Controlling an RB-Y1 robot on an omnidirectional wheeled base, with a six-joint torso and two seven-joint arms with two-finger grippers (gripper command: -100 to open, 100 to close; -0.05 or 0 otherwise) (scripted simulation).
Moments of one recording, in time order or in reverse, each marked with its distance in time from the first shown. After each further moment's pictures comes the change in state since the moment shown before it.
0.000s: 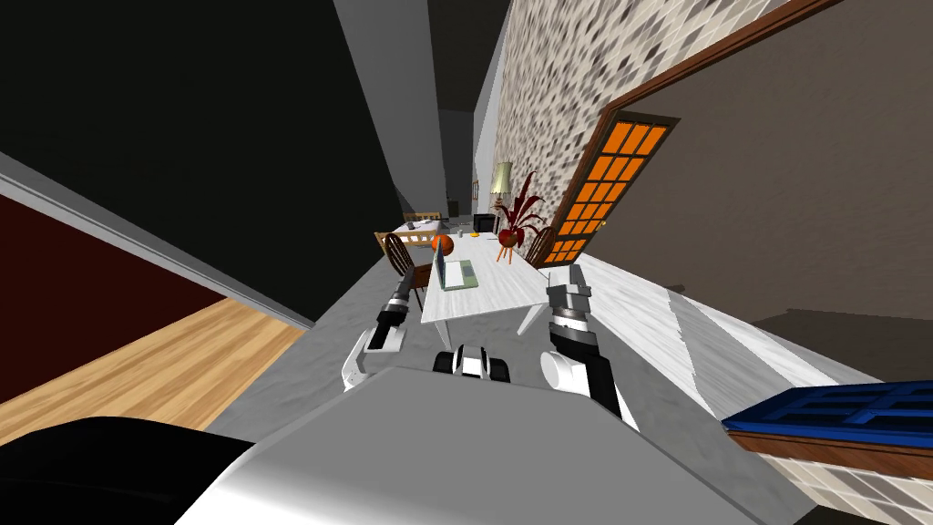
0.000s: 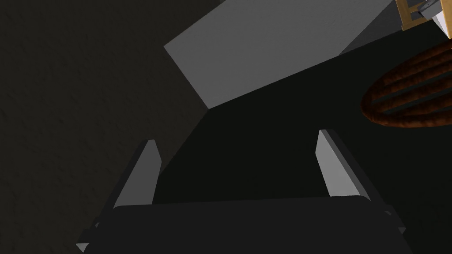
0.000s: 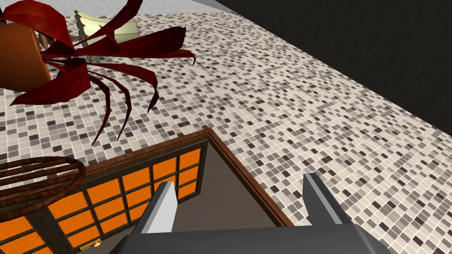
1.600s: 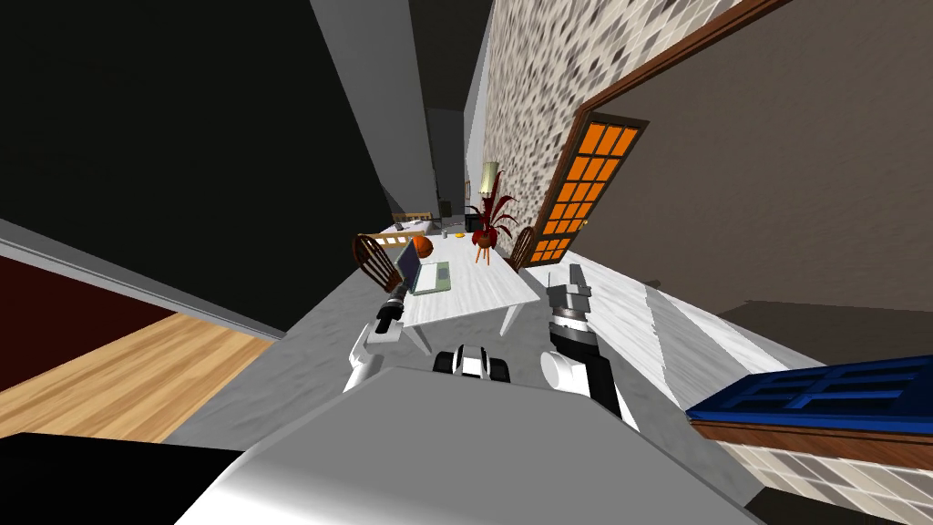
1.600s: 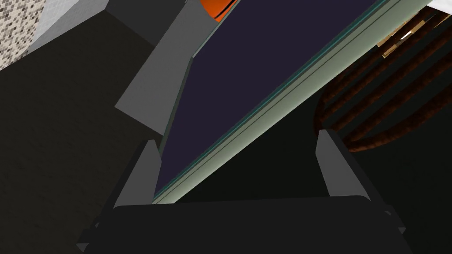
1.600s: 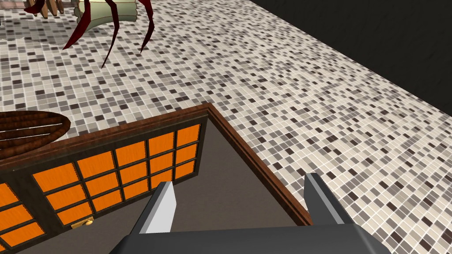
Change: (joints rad) left arm -0.166 0.010 0.163 0.306 -0.108 0.179 -0.131; right arm 0.000 0.000 0.000 0.000 0.000 0.000 0.000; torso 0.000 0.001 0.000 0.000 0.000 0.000
